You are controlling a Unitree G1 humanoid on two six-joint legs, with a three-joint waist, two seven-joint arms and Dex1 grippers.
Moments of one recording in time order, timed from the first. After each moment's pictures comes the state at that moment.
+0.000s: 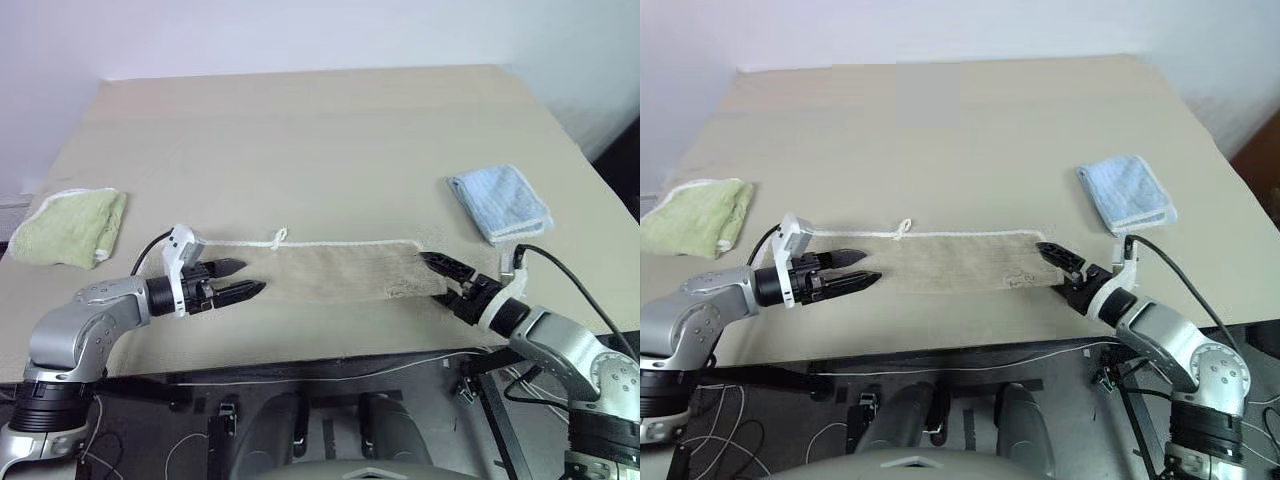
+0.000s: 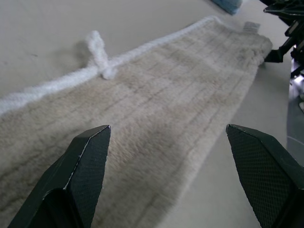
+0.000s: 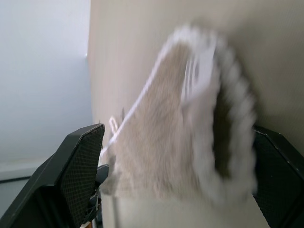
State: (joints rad) left arm -0.19 0.72 0.13 -0.19 -0.66 0.78 -0.92; right arm -0.06 -0.46 -0.44 -0.08 1.97 1.03 -0.38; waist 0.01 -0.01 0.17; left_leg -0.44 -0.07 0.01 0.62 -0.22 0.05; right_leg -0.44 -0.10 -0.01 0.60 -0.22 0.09
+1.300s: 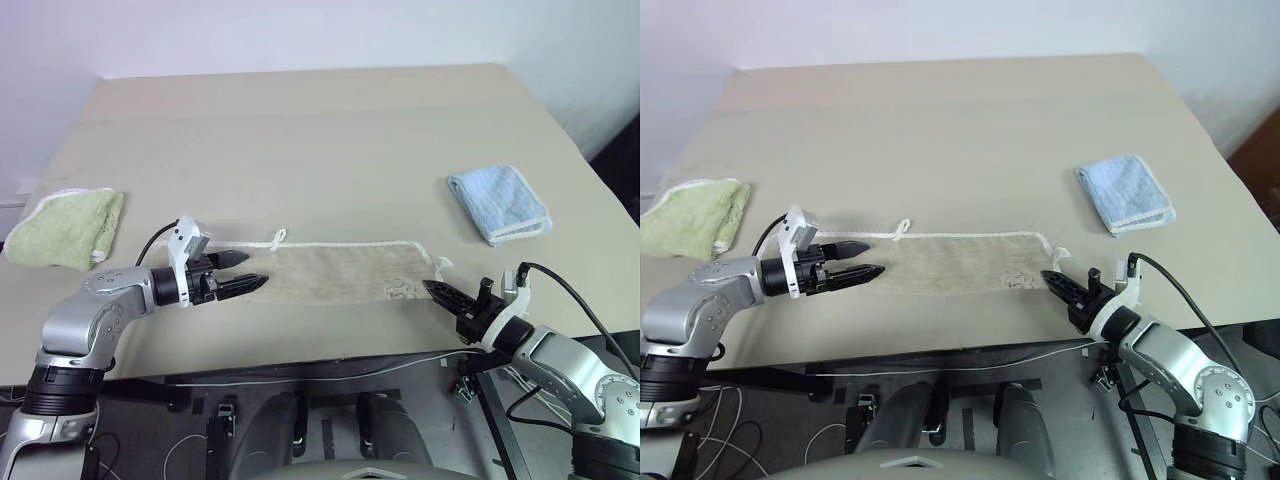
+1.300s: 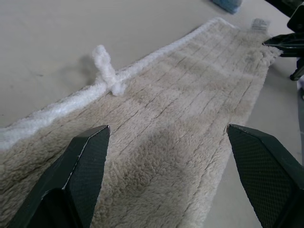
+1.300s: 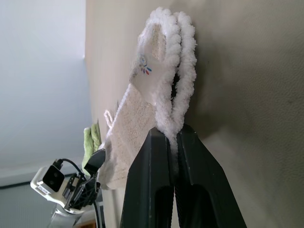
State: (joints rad) left arm -0.27 0.71 0.08 -0.10 -0.60 0.72 -0.98; right arm 0.05 -0.45 -0.45 -0.13 1.97 1.04 -0.34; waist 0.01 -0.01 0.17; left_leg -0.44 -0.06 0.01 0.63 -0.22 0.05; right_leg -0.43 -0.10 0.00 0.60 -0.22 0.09
